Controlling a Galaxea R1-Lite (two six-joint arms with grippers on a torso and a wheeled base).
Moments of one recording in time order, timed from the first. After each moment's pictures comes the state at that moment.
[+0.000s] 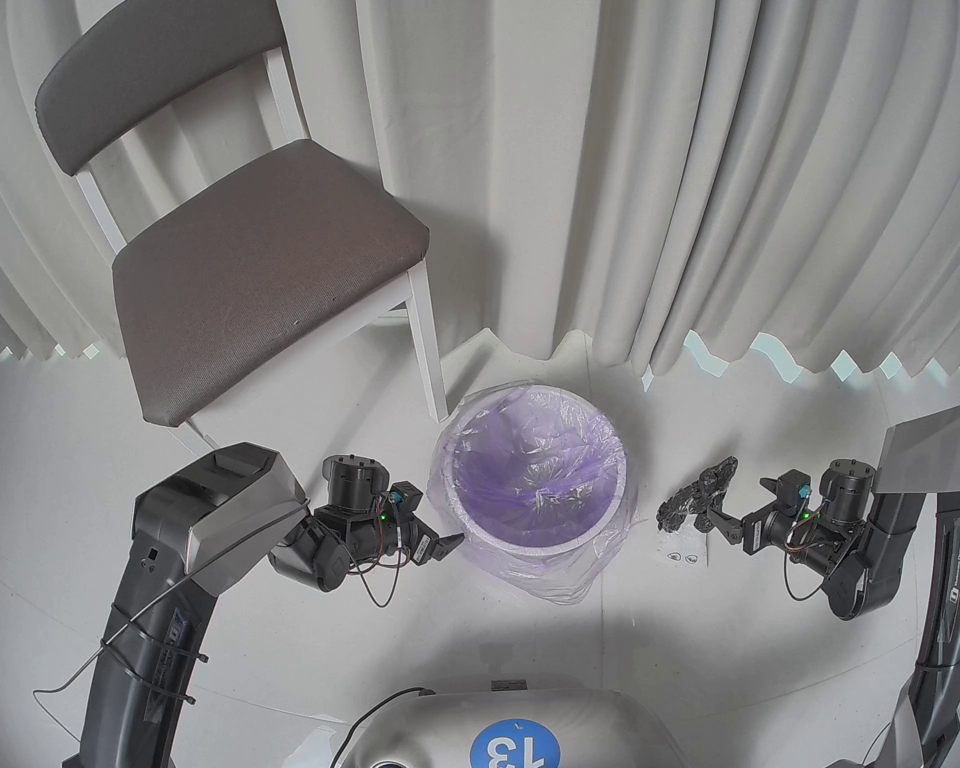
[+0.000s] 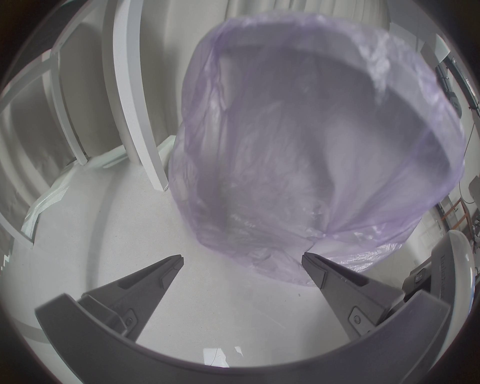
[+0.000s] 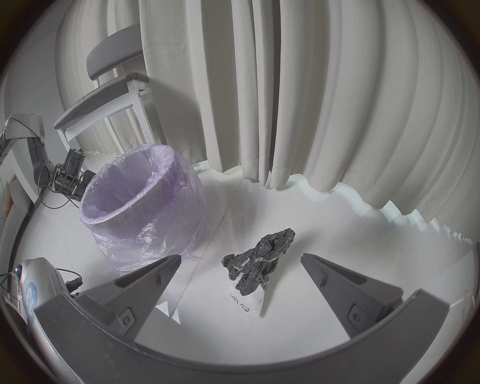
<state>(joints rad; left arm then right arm) -0.32 2.69 -1.41 -0.74 -0.27 0.38 -0.03 2.34 -0.49 -1.52 0.28 -0.19</state>
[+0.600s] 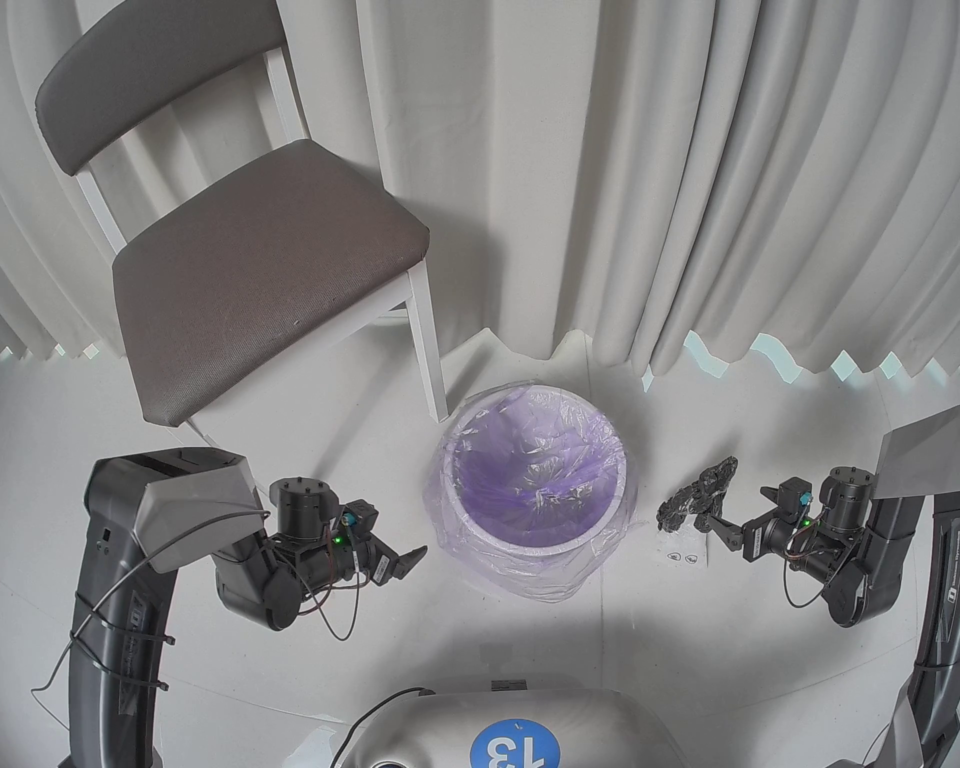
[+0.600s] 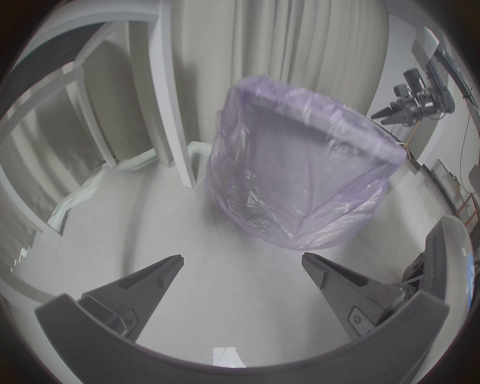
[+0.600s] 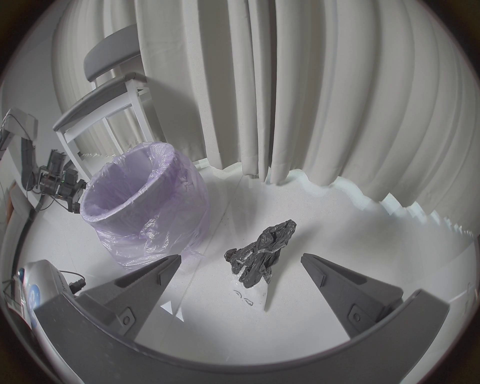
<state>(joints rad) -0.27 2.52 -0.91 -1.16 -0.25 0.36 -0.03 2.35 -0.45 -1.55 0.27 -0.14</state>
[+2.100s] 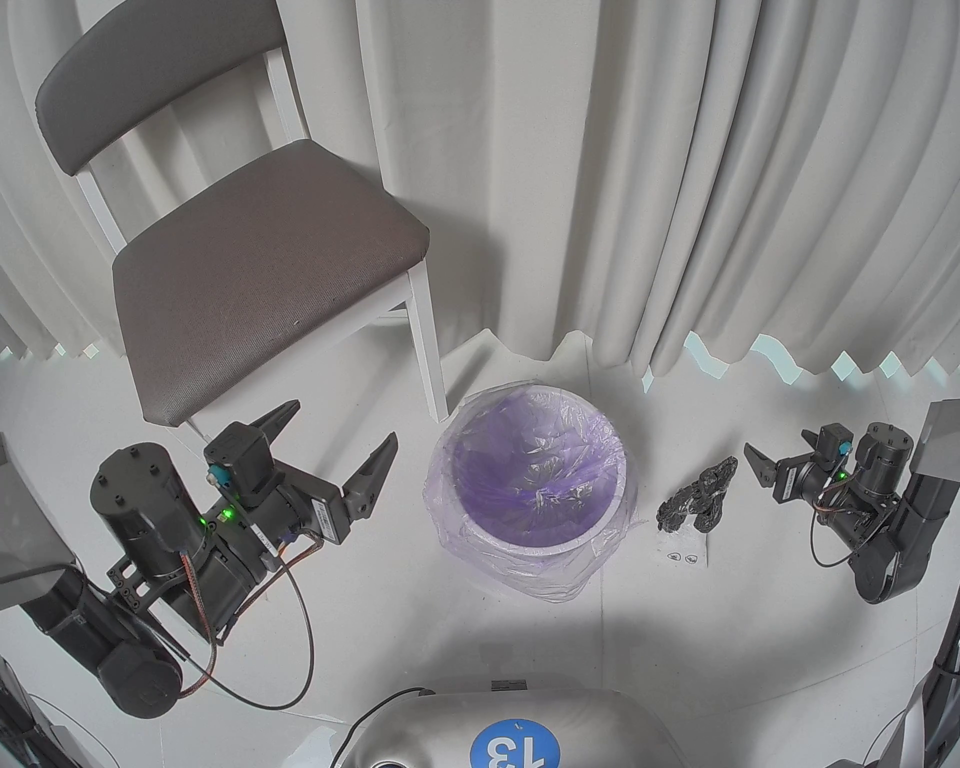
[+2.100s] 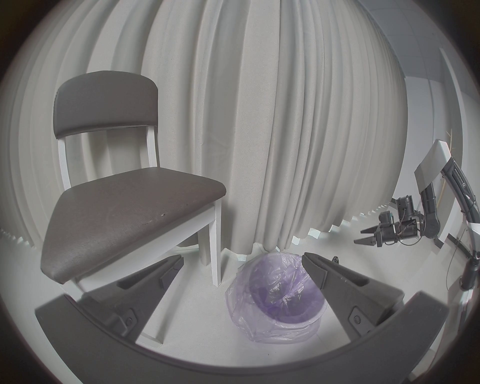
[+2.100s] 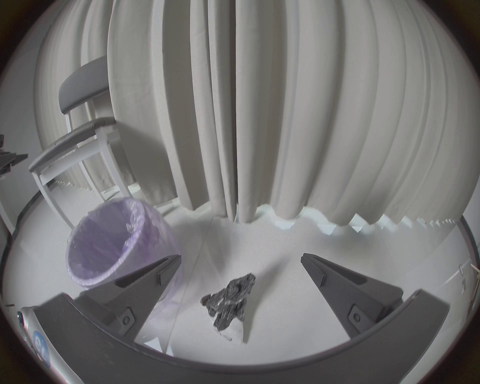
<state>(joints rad) -0.52 1.77 -0.31 -1.55 0.11 0.11 -0.03 2.12 -0.46 -1.55 0.12 -0.06</state>
